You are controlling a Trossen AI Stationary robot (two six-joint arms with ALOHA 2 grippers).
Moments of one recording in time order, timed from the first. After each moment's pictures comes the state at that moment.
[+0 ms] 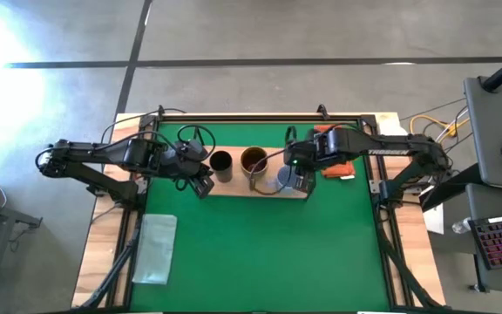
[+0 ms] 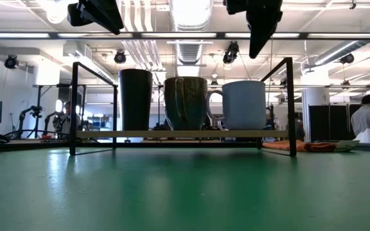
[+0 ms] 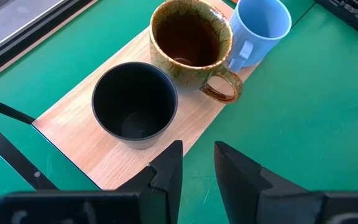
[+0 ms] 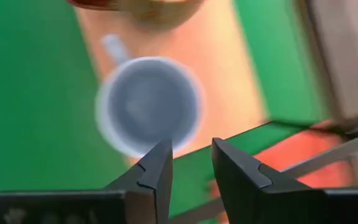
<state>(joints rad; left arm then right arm) -0.08 1.19 1.30 -1.00 -0.32 -0.69 -0.03 1.58 1.58 -1.28 0.25 0.24</state>
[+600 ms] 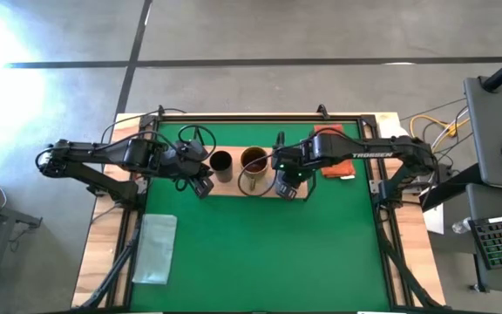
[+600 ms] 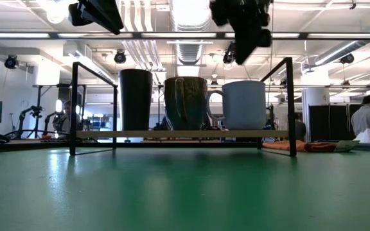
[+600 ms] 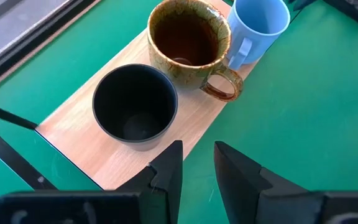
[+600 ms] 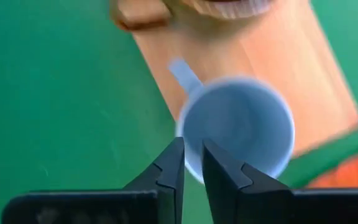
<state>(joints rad) -0.08 1.19 1.30 -1.00 -0.32 -0.65 -0.02 1.68 1.60 -1.18 0.07 0.46</state>
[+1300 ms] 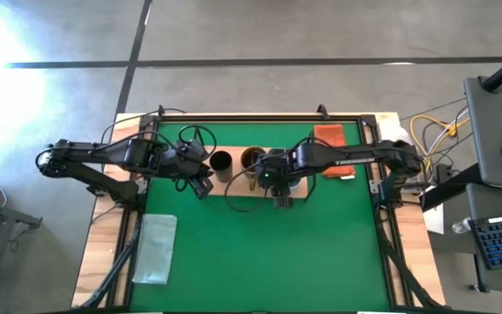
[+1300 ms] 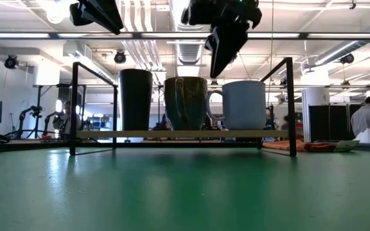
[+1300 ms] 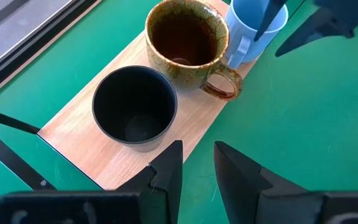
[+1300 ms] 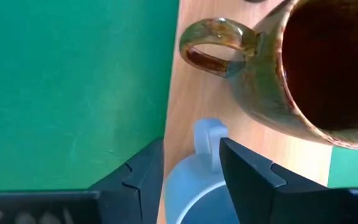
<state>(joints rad) -0.08 1.19 1.30 -1.00 -0.32 -0.62 0.00 1.82 1.63 -1.04 0.08 -0.11</state>
